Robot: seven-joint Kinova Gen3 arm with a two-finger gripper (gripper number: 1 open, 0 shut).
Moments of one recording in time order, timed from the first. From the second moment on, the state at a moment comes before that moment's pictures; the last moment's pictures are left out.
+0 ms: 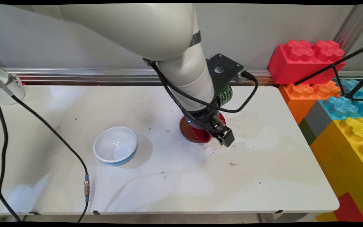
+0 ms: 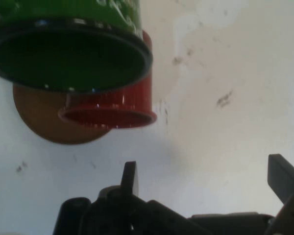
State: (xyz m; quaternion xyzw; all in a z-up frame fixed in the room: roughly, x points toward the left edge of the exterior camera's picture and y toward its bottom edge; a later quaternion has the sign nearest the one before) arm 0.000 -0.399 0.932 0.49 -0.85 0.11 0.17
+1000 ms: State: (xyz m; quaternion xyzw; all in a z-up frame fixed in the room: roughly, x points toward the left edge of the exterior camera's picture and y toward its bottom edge) arm 0.004 -0.422 0.922 0.49 -0.82 0.18 0.25
